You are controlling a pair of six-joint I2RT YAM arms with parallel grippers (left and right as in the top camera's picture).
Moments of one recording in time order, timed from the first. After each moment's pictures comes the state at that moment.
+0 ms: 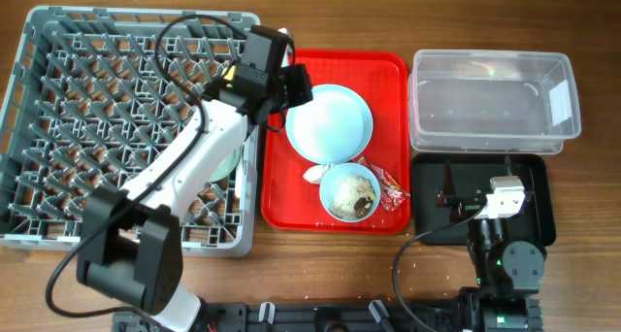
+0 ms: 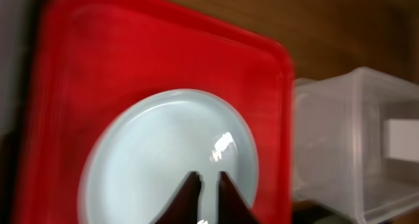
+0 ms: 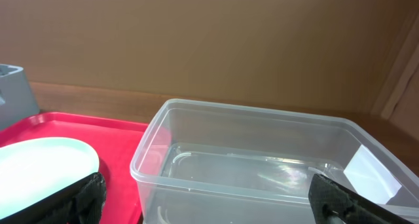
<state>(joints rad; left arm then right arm) -0.41 1.75 1.30 -0.42 0.21 -0.63 -0.04 0.02 0.01 0.00 -0.06 -0.10</state>
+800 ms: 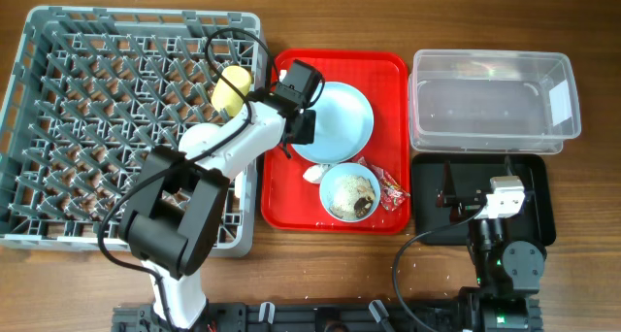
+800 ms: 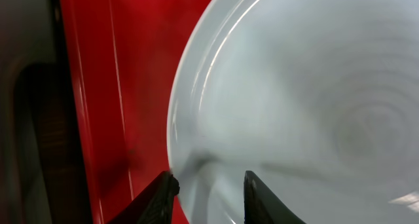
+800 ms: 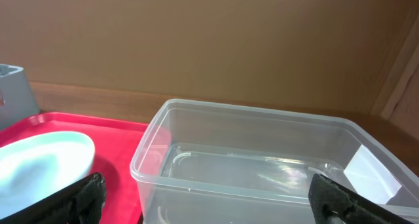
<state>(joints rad) -0.52 1.96 1.30 -0.59 -0.09 -0.38 -0.04 0.02 0.01 0.00 -0.06 -0.10</state>
